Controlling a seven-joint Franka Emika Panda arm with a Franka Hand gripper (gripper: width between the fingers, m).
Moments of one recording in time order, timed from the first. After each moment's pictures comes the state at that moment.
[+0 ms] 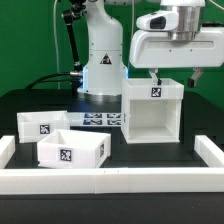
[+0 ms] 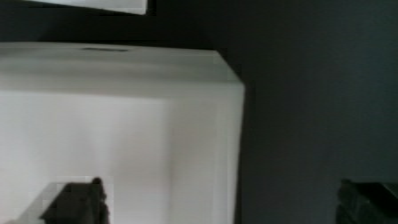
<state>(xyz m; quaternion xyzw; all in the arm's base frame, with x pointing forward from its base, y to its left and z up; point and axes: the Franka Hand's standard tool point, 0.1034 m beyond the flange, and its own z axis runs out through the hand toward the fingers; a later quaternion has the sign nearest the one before) 0.400 0.128 0.099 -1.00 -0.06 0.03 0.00</state>
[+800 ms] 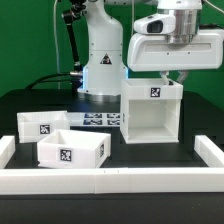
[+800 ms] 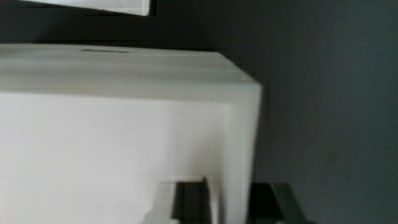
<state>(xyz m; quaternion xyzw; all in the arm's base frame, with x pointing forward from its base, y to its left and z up) 0.402 0.124 0.097 -1.00 -0.06 0.03 0.01</state>
